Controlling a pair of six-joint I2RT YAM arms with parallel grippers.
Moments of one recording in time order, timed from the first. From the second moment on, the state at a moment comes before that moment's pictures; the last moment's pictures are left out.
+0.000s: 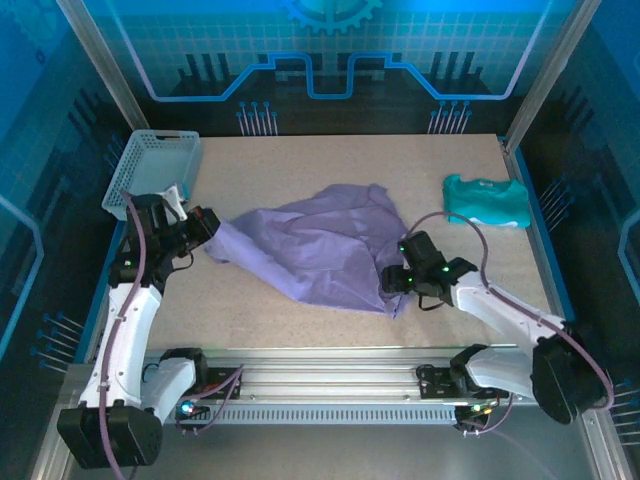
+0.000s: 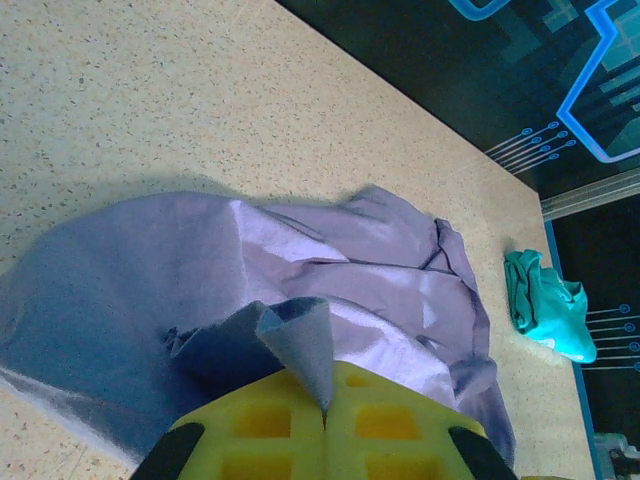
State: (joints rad) left arm 0.12 0.92 0.88 -0.54 0.42 -0.56; right arm 0.52 1.18 0.66 -0.56 0.04 0.46
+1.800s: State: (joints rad) left arm 0.12 0.96 0.87 -0.49 0.47 -0.56; right arm 0.22 1.65 0.93 -0.50 -0.29 0.18
